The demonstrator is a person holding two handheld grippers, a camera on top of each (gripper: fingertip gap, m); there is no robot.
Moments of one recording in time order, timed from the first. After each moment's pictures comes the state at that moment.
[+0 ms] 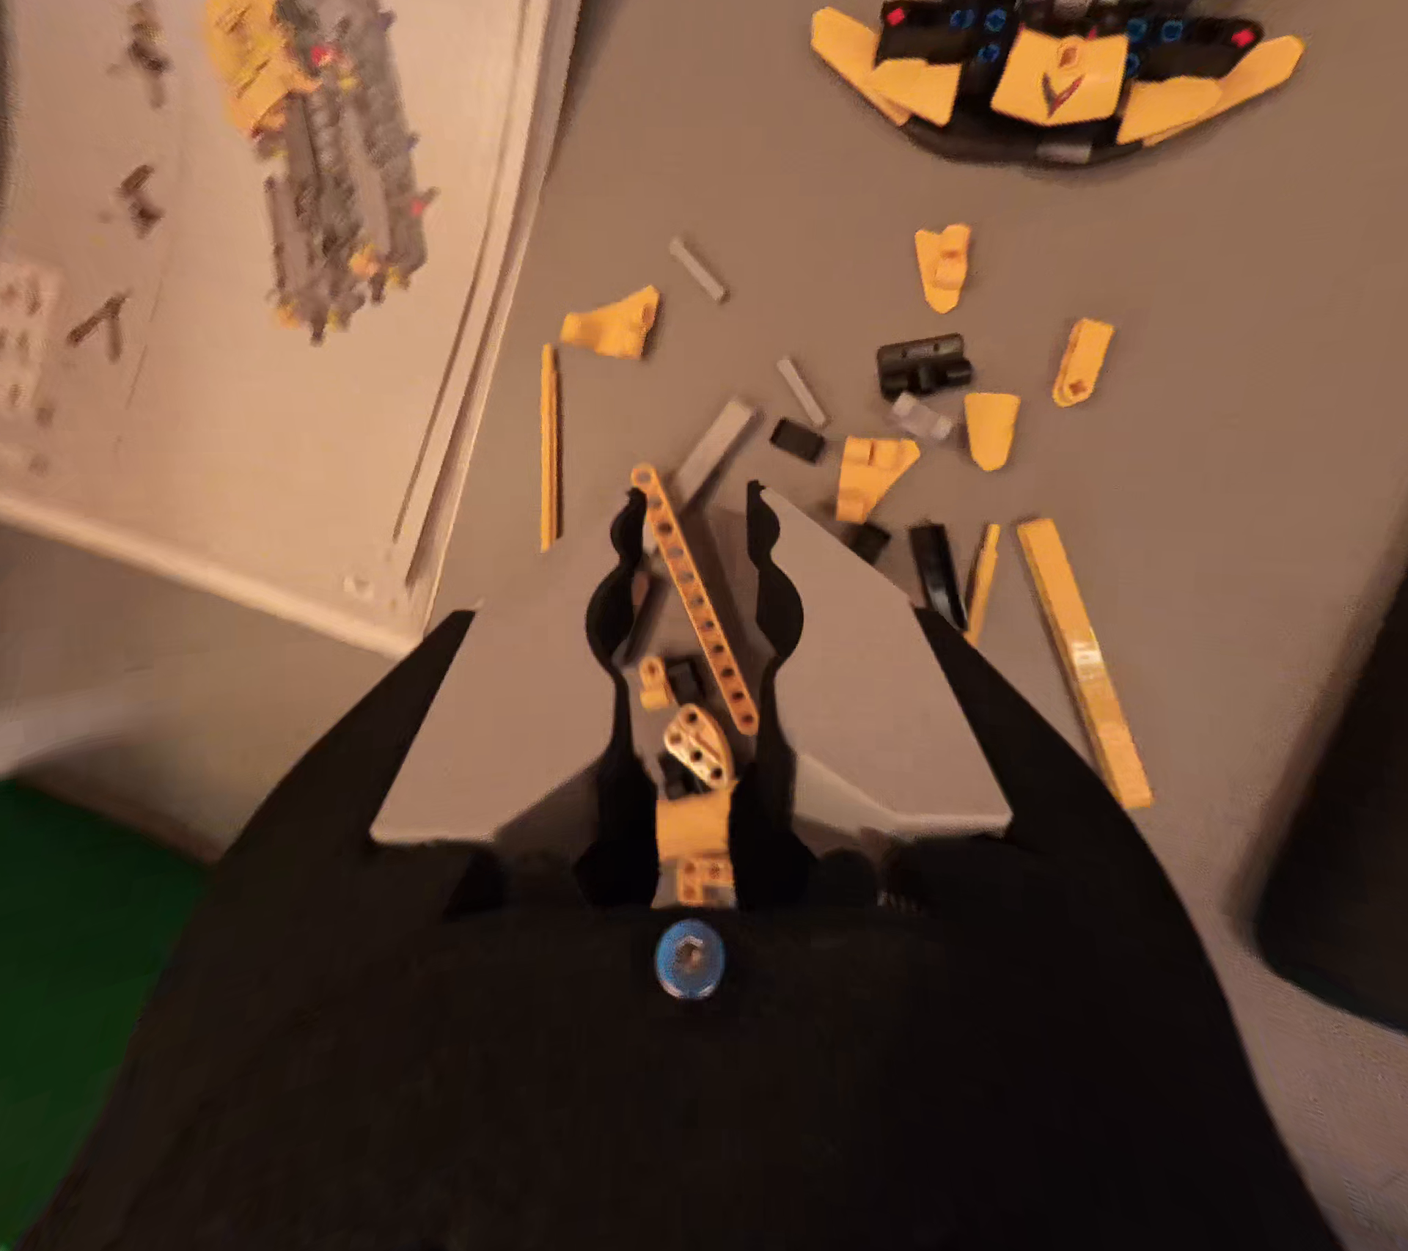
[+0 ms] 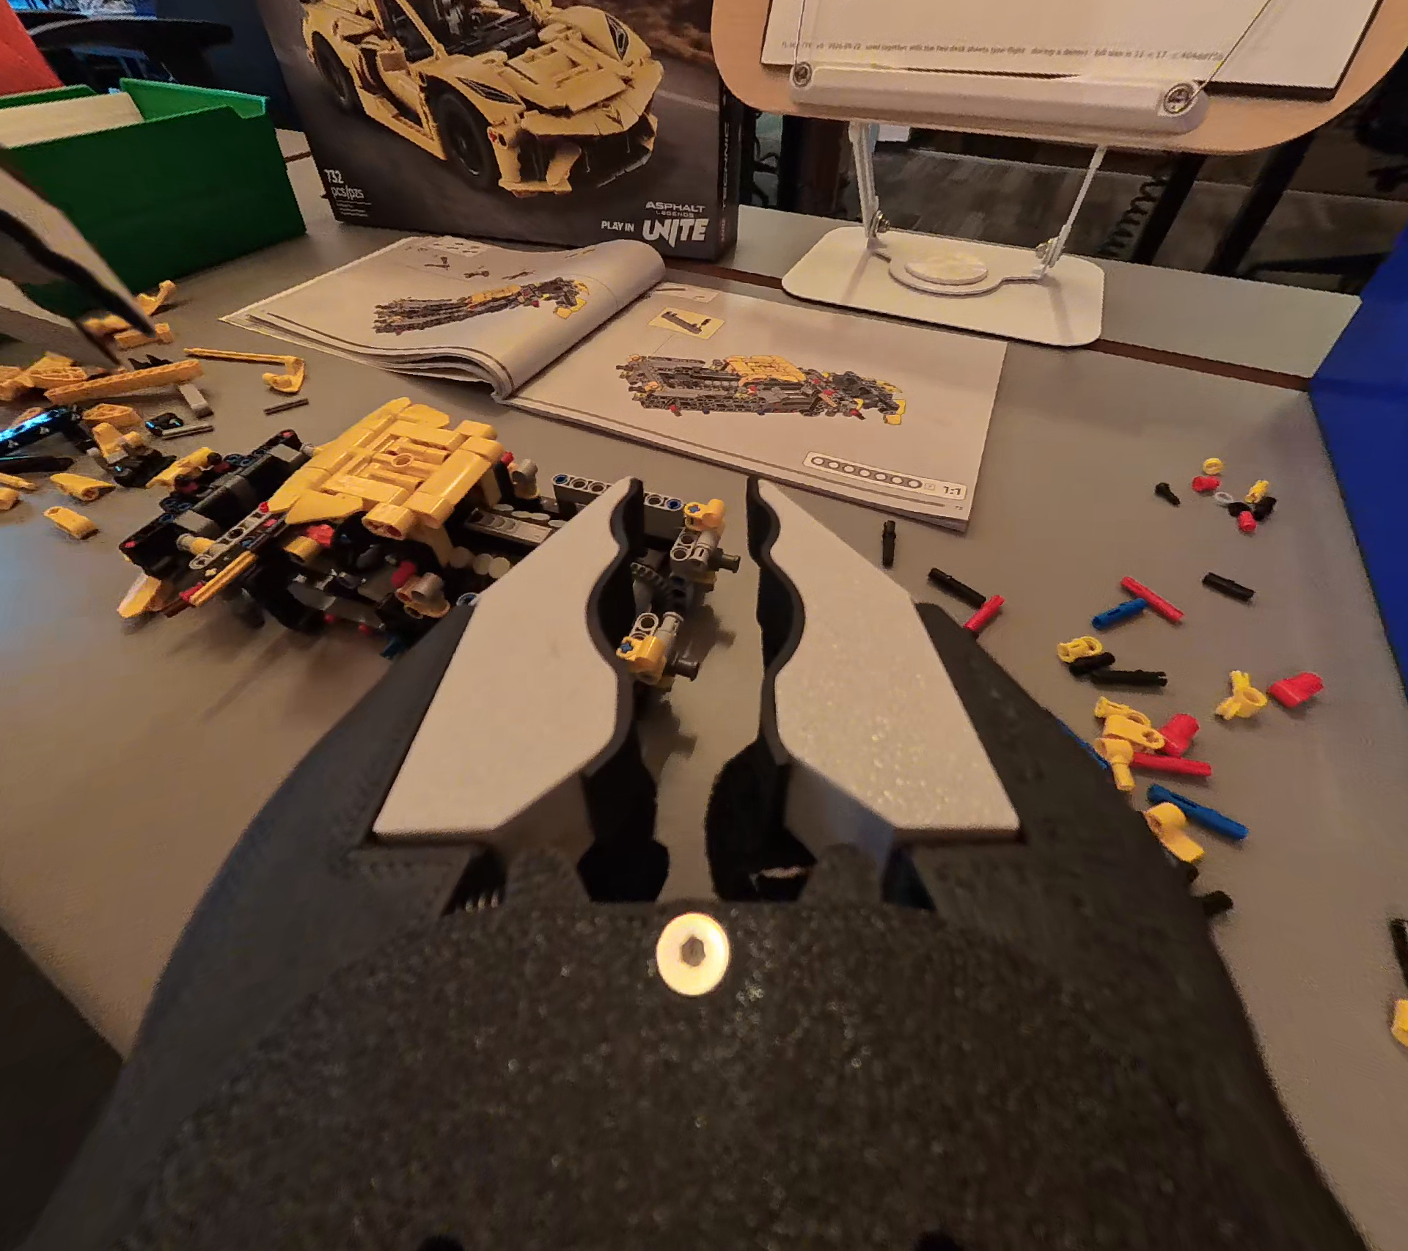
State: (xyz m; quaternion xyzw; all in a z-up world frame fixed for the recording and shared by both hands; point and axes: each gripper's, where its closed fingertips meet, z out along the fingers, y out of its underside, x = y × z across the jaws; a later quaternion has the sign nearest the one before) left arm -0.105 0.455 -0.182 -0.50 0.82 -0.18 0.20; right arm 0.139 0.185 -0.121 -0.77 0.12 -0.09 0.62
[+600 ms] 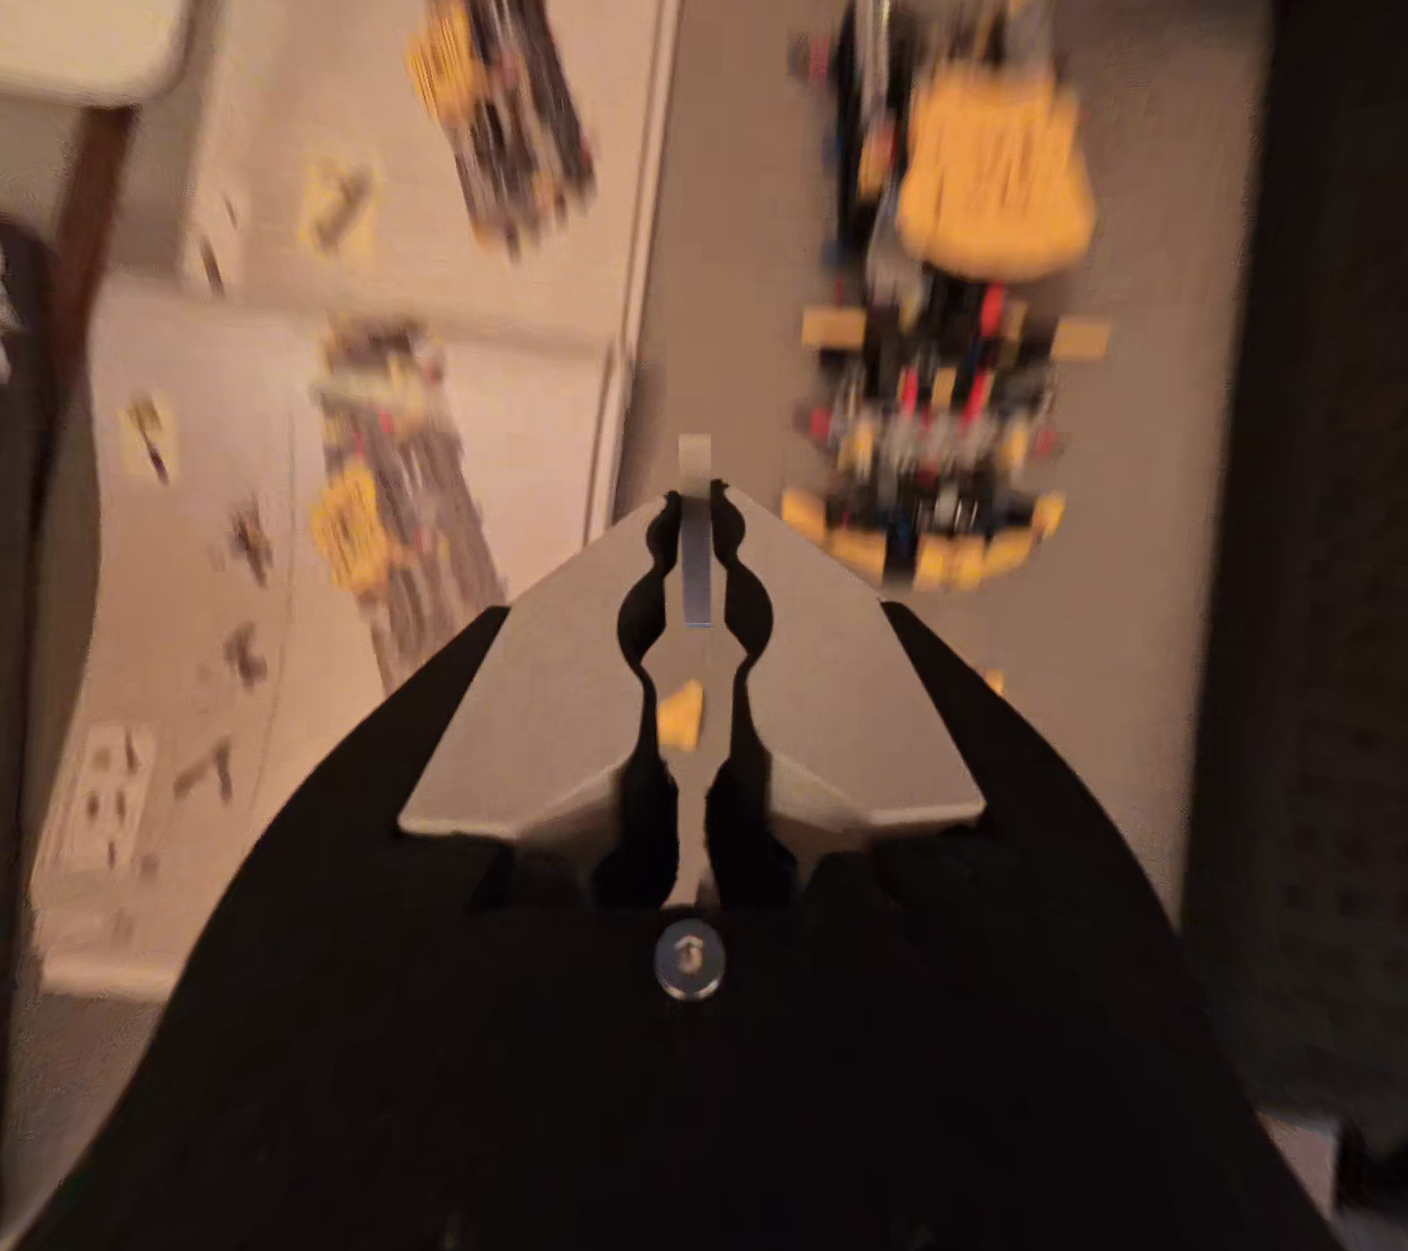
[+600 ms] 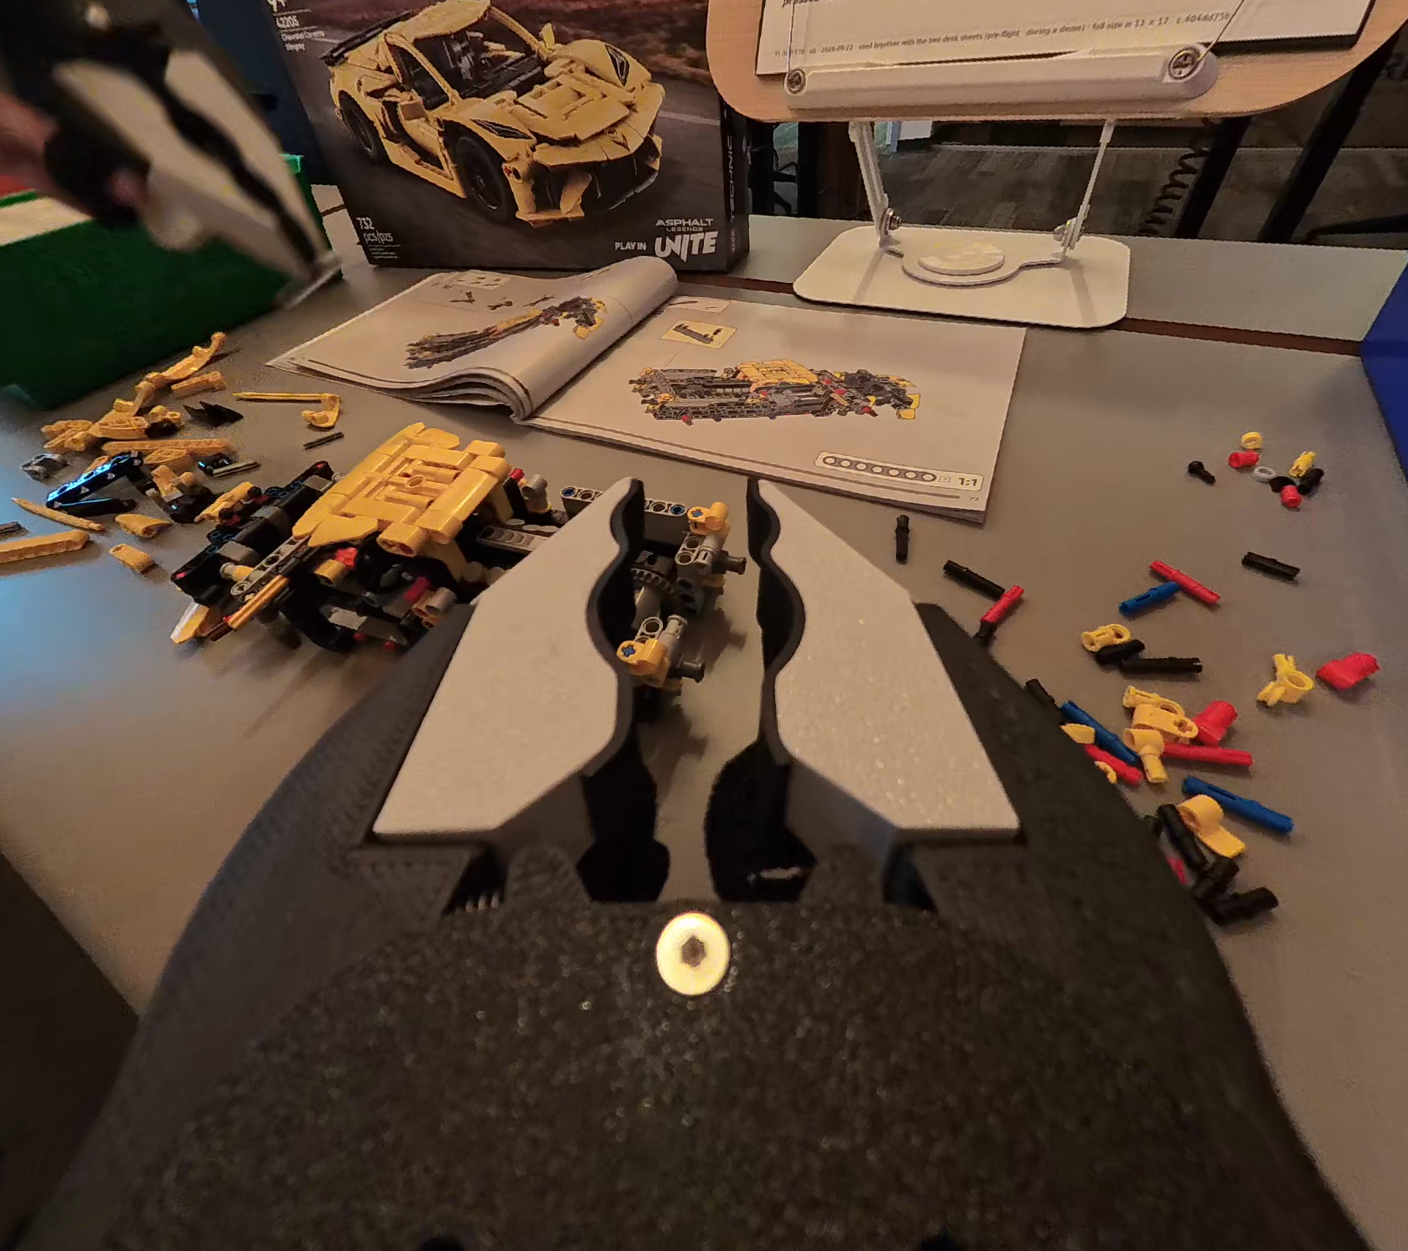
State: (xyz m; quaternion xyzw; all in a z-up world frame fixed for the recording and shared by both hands) left arm 0.012 0.411 -0.117 -0.44 0.84 -0.29 0.12; right arm 0.143 0.183 -0.119 -0.76 0.14 -0.05 0.63
